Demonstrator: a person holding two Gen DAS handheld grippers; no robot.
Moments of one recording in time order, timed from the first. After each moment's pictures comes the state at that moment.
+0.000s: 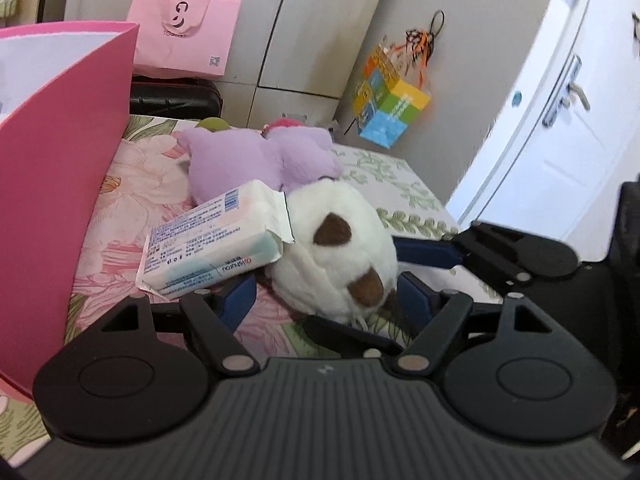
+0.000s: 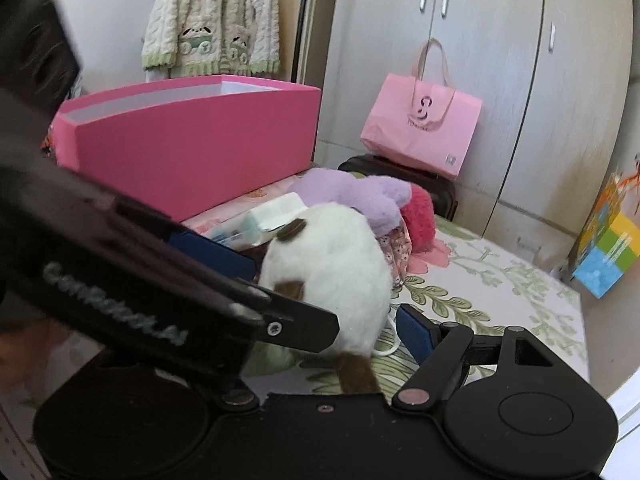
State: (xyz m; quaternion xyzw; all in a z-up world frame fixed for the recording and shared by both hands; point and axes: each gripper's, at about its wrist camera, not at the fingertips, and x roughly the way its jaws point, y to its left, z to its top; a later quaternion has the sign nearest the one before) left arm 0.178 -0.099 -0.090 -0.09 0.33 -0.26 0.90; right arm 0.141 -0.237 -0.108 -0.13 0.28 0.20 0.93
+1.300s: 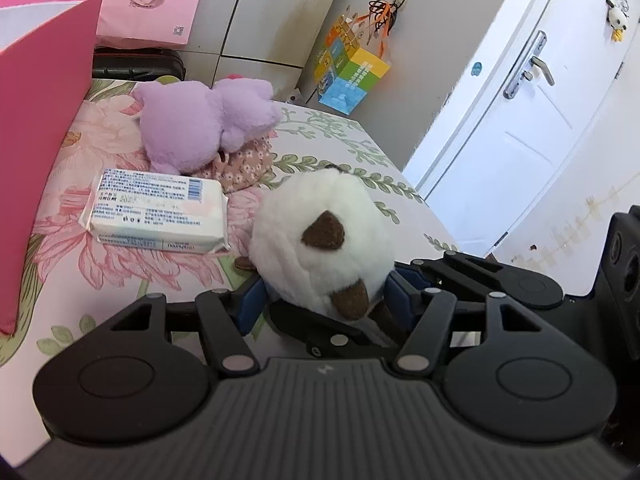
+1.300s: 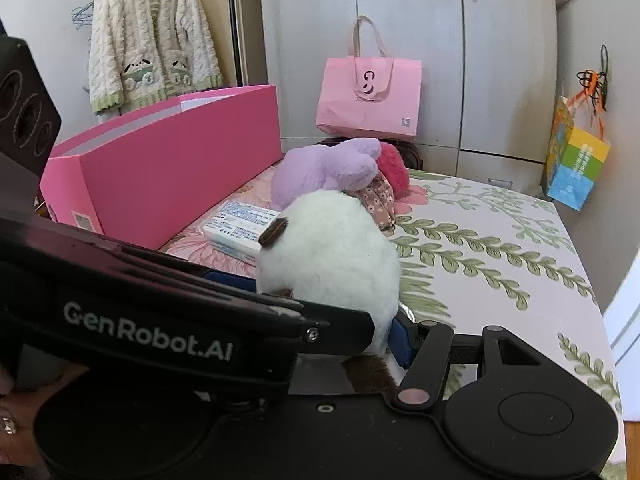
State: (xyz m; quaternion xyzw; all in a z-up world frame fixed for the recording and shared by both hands) left arm 0.143 -0.110 -0.093 -0.09 0.37 -0.31 0.87; right arm 0.094 -0.237 -0.115 -0.02 0.30 0.13 0.95
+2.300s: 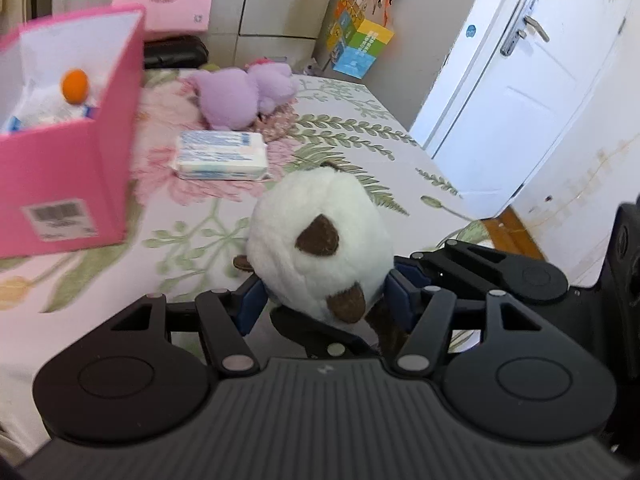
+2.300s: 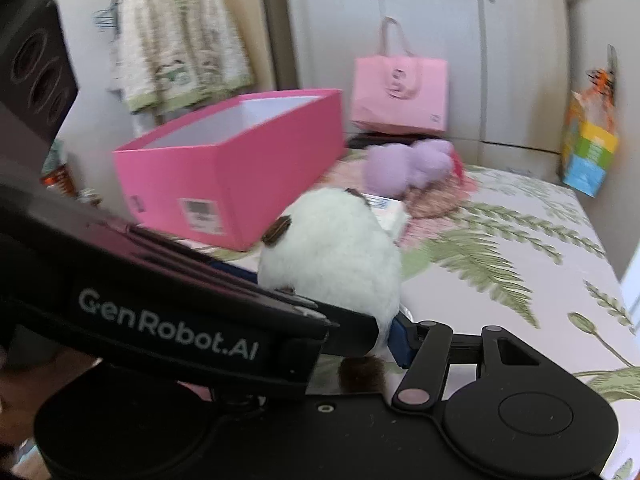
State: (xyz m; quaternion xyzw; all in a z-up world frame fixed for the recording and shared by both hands) left arm 0.060 -0.062 -0.042 -0.02 0.41 -0.28 0.87; right arm 0.016 -0.180 -0.090 -0.01 0.31 0.16 0.94
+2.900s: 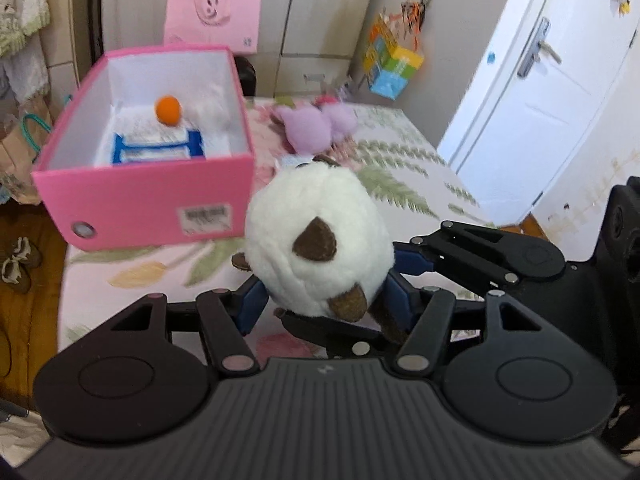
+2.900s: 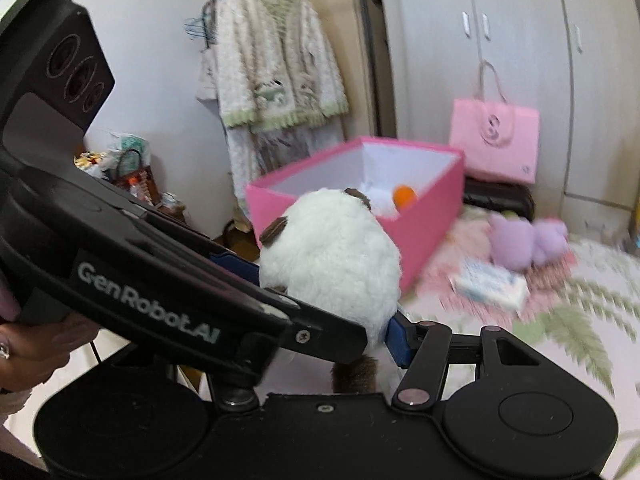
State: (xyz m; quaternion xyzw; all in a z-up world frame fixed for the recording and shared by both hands) left arm 0.027 0.032 0.027 -0.02 0.40 -0.24 0.88; right arm -0.005 -0.105 -0.031 -0.03 0.26 0.27 0.93
